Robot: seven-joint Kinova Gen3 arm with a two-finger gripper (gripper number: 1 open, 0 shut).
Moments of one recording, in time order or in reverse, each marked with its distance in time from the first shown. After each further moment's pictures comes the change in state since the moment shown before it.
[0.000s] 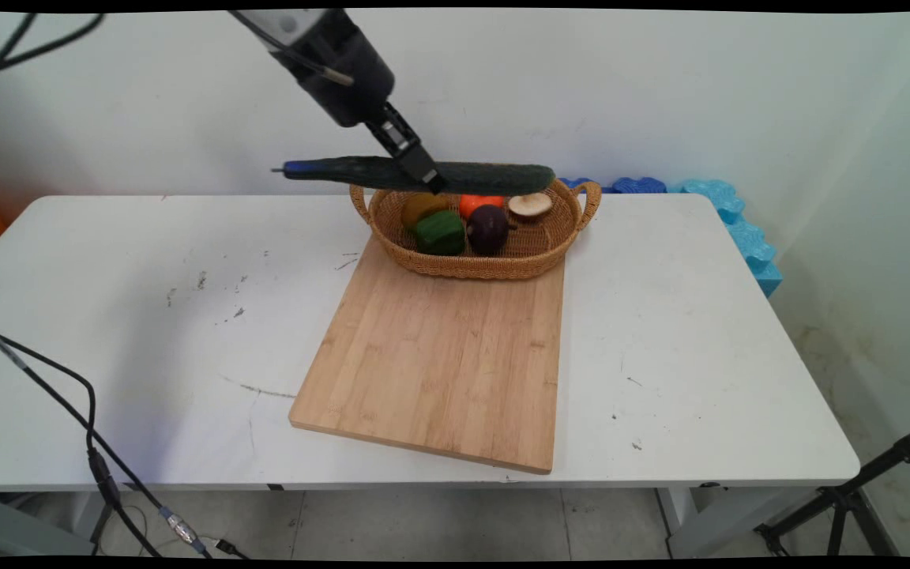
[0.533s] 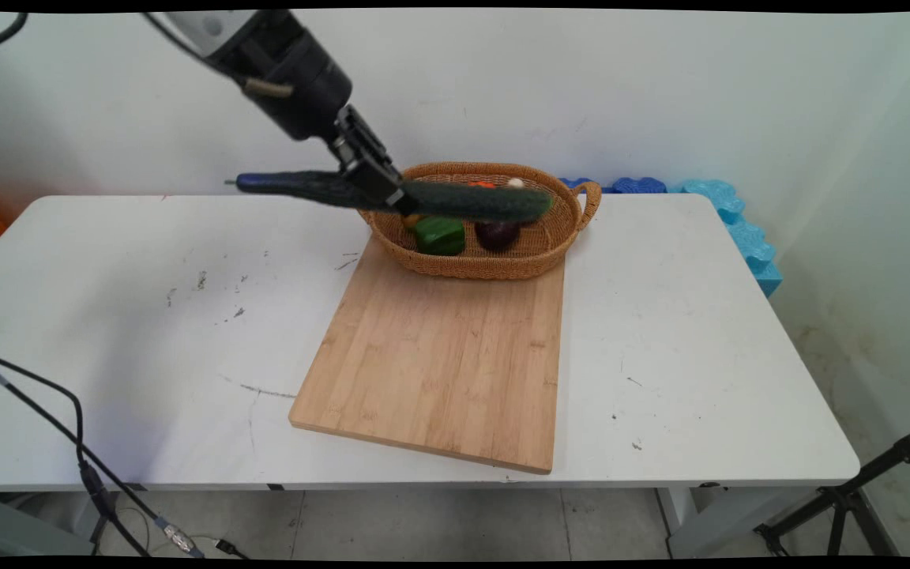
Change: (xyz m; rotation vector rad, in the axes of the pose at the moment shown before) arm -0.042 0.023 -0.026 -0.080 0.012 0.124
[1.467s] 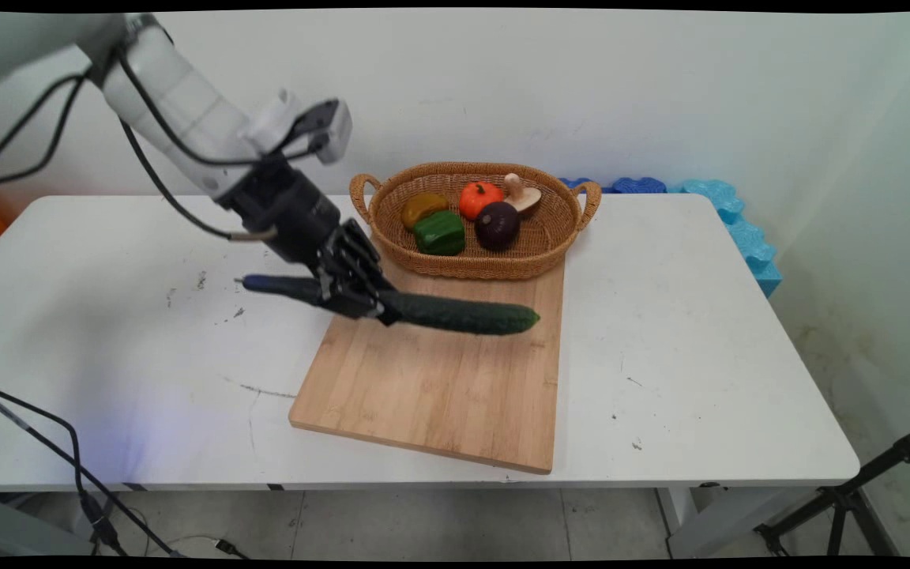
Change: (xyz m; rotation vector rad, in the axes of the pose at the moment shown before) arm -0.085 -0.001 0.087 -0.120 -0.003 0.149
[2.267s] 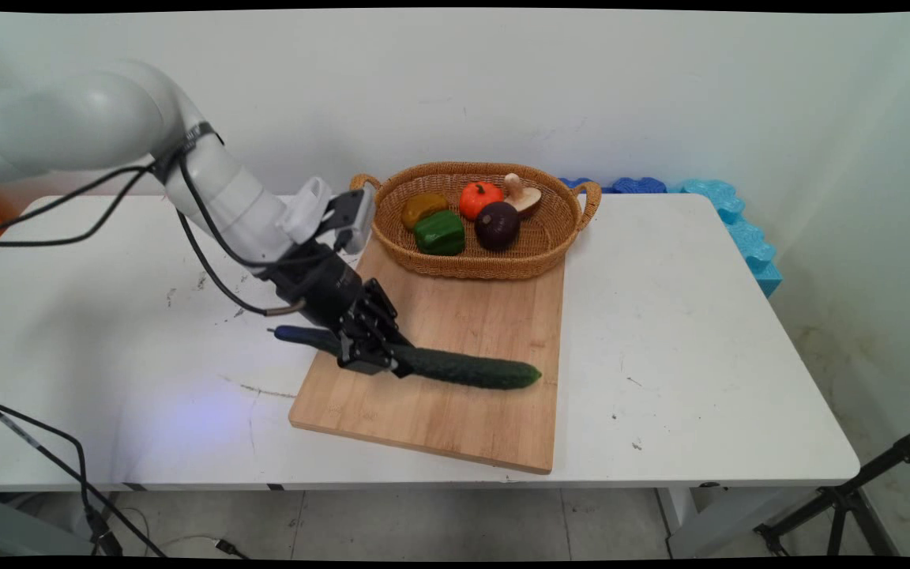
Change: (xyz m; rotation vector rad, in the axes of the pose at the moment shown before) arm -0.040 -0.010 0.075 -0.027 0.000 0.061
